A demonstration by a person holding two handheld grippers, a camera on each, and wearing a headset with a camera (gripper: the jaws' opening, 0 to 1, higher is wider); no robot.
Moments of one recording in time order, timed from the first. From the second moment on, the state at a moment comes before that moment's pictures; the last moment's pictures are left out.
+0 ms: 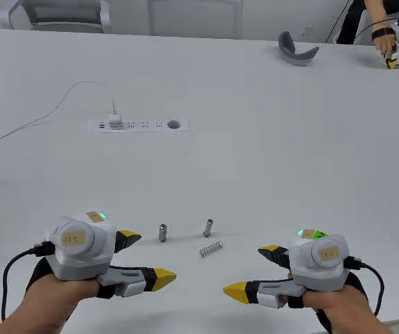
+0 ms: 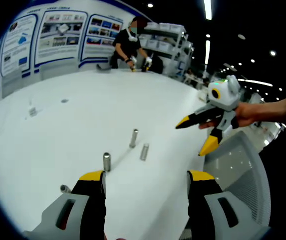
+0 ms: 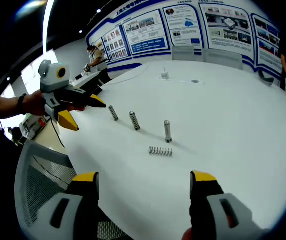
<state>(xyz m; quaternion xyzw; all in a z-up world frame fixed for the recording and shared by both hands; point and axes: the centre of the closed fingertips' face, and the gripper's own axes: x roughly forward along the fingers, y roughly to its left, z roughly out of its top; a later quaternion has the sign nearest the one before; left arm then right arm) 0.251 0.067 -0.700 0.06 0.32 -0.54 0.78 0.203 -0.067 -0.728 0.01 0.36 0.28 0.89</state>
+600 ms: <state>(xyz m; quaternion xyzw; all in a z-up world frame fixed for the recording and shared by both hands) 0.243 0.027 -0.714 0.11 0.32 -0.57 0.74 0.196 -0.086 -0.728 0.01 0.36 0.27 0.89</state>
